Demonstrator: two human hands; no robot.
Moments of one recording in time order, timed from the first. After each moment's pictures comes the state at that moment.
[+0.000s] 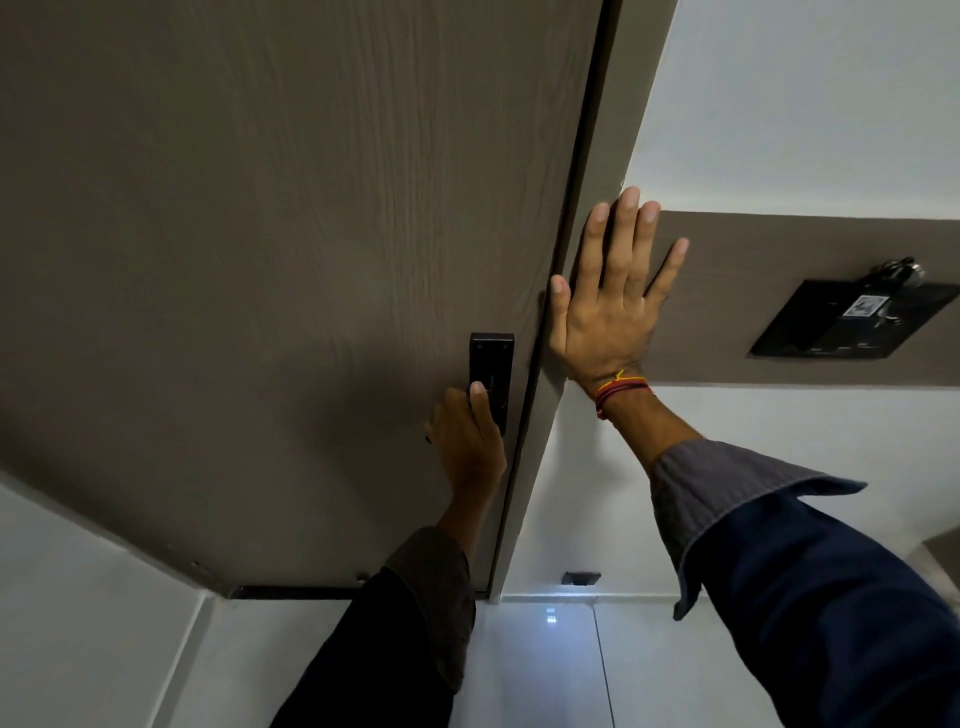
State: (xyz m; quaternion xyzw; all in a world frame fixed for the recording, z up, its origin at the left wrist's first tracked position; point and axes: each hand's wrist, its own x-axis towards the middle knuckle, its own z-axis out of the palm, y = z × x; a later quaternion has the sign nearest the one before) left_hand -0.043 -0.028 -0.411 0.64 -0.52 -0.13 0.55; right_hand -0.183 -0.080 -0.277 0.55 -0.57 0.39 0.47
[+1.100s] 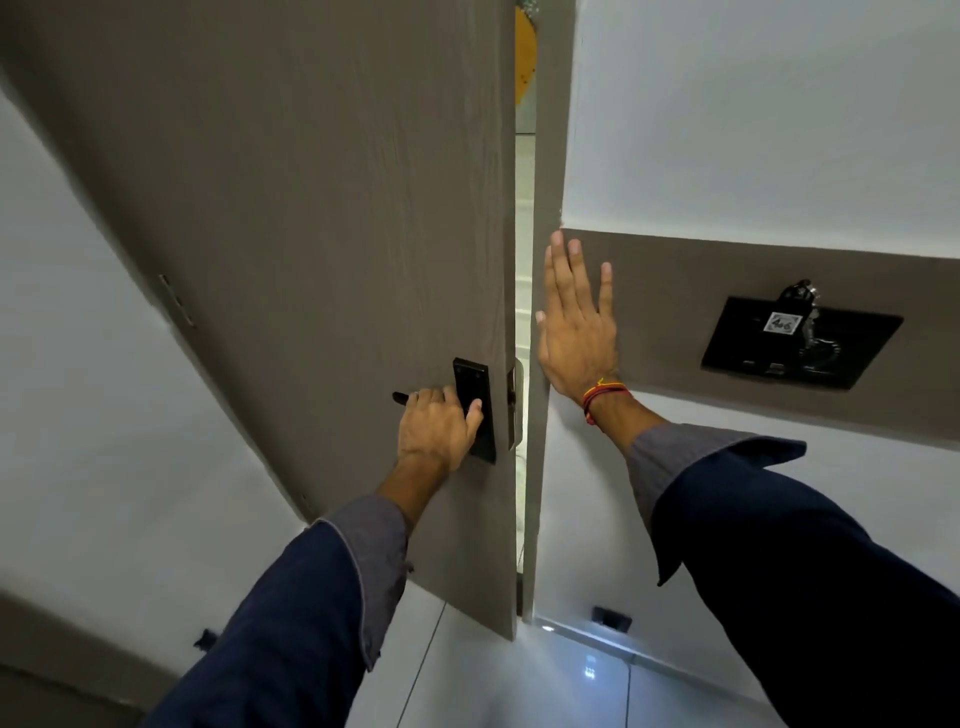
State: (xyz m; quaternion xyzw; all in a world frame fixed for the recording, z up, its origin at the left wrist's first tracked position) left_hand -0.033 0.088 -0.322 0.76 -0.64 0.11 0.04; right_hand -0.213 -0.016 -0.256 0.74 -0.50 0.32 0.32
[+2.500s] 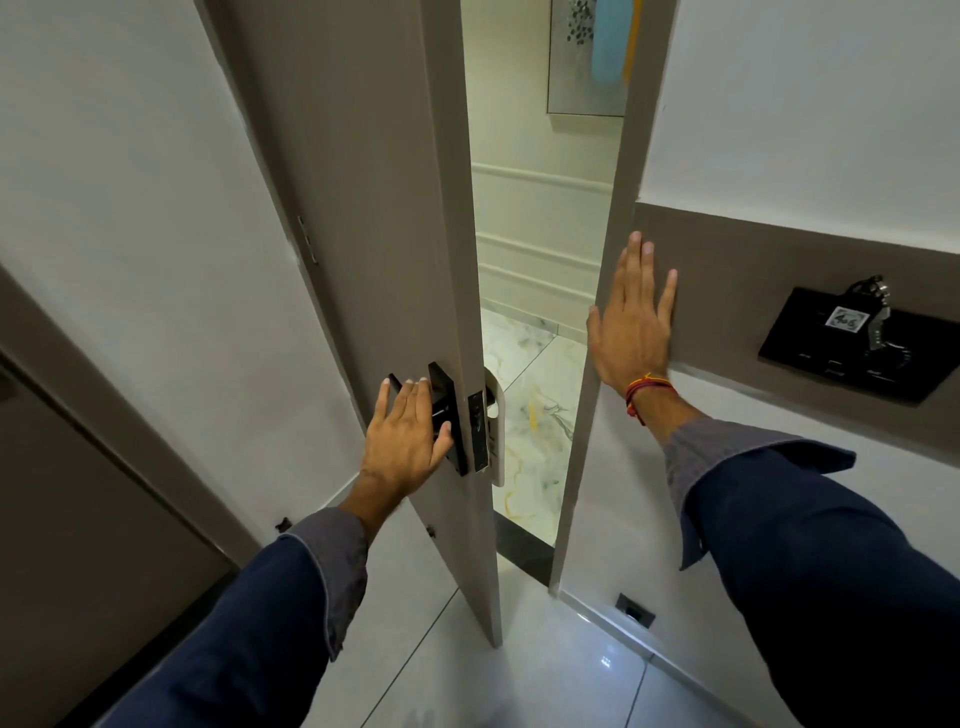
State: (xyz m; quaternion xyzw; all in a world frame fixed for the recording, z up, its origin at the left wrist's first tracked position) left_hand 0.004 0.245 -0.343 0.81 -0.57 0.14 0.06; right_hand -0.221 0.038 -0.251 0.79 -0.54 0.23 0.19
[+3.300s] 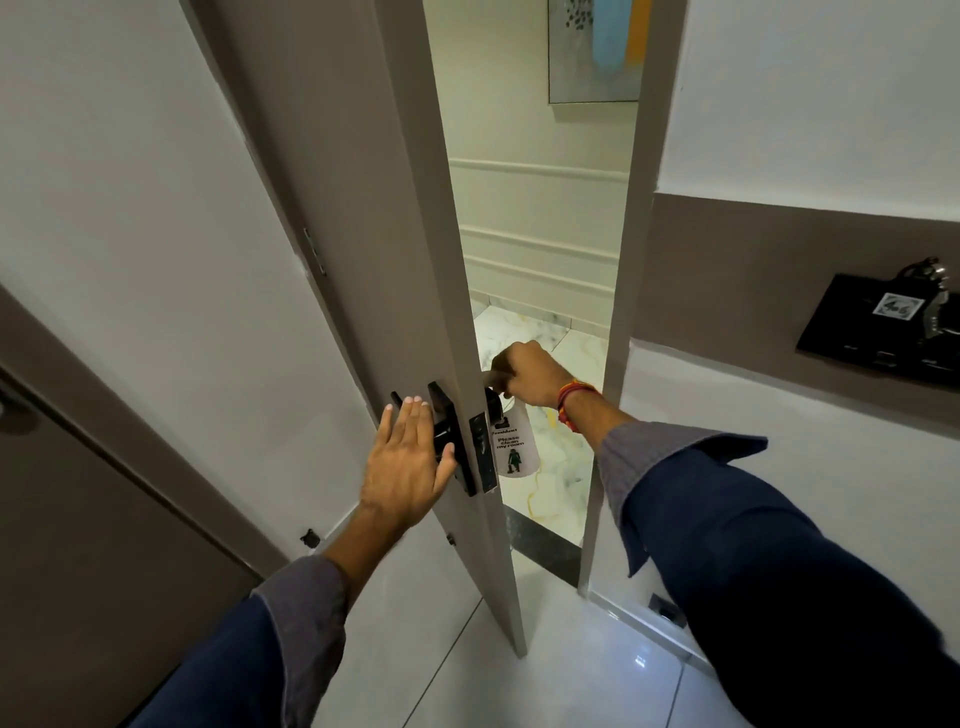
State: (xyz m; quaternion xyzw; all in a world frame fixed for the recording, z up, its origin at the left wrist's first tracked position) left_hand 0.016 0.266 -0.343 0.81 -0.57 0.12 0.05; right_hand -0.118 0.063 -0.284 0.90 -0.32 0.09 -0.27
